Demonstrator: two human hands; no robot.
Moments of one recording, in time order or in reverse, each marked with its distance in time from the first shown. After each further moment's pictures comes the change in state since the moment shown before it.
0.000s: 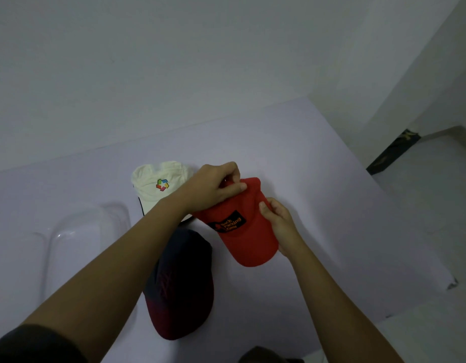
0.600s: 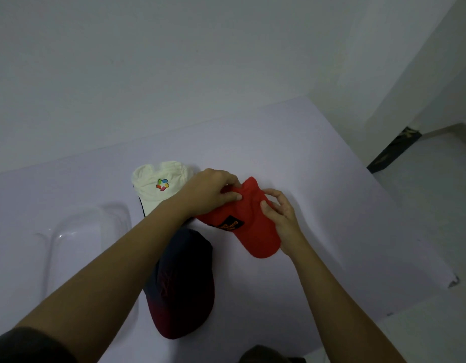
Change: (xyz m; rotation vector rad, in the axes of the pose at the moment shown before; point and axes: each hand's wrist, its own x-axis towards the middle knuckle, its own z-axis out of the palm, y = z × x) left_hand -0.001 -0.002 0.004 0.210 -0.109 0.000; right_hand -0.008 -0.008 0.000 -0.013 -0.007 -0.099
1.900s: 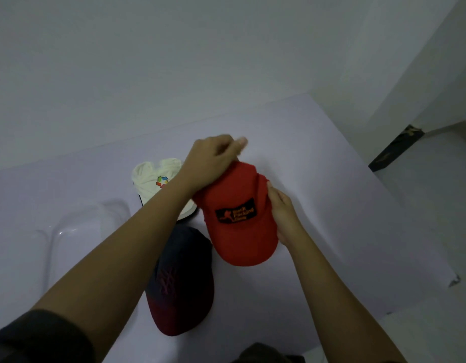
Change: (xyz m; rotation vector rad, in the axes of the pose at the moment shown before) left_hand 0.016 0.021 -0.030 -0.293 0.380 -0.202; right_hand 0.018 -0.012 0.011 -0.036 0.109 0.126
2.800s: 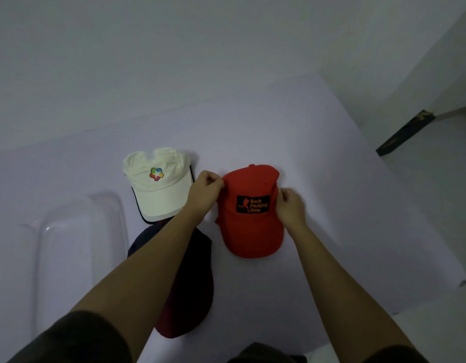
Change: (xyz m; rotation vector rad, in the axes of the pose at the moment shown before) left_hand -0.019 -0.098 0.092 -0.520 -0.022 -0.667; right_hand 0.055 0.049 -0.038 -0.733 0.324 0.002
